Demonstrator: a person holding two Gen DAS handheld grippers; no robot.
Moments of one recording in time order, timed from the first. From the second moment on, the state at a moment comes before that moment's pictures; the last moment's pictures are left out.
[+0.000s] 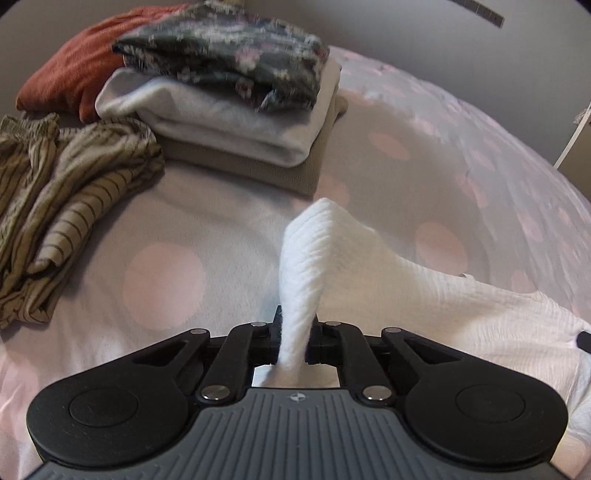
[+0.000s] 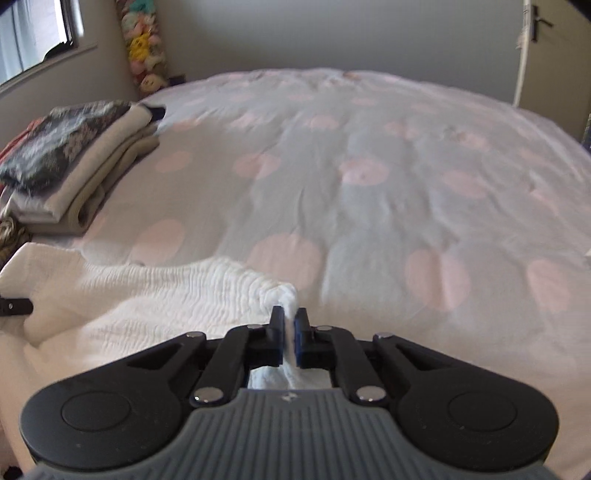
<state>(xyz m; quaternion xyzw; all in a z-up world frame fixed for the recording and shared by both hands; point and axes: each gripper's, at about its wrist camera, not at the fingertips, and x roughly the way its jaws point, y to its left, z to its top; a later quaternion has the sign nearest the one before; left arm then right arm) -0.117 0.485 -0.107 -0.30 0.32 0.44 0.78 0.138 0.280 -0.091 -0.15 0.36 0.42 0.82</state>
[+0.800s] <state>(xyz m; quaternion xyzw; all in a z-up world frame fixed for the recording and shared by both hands) -0.140 0.380 0.112 -0.17 0.09 0.39 0.90 0.059 0.148 0.120 -0.10 0.08 0.34 0.93</state>
